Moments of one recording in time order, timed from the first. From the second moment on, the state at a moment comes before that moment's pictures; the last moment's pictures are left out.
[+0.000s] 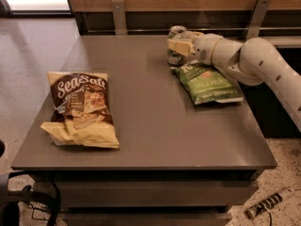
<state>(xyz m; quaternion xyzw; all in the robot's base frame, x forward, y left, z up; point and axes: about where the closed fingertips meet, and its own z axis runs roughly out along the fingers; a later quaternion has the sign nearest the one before) 0.779 -0.114 0.893 -0.29 0.67 0.26 0.63</state>
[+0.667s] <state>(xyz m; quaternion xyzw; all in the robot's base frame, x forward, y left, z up) 0.760 -0.109 0.945 -0.31 0.65 0.26 0.65</state>
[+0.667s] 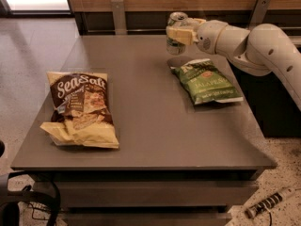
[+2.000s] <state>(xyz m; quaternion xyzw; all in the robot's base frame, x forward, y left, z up) 0.641 -0.109 0.998 -0.32 0.63 0.27 0.65</state>
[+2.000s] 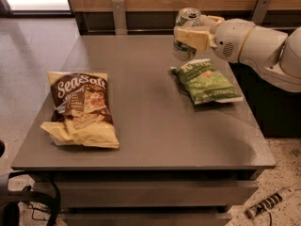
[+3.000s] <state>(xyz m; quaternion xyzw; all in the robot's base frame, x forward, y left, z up) 0.553 -0.059 0.931 -0.36 0.66 0.33 0.57</state>
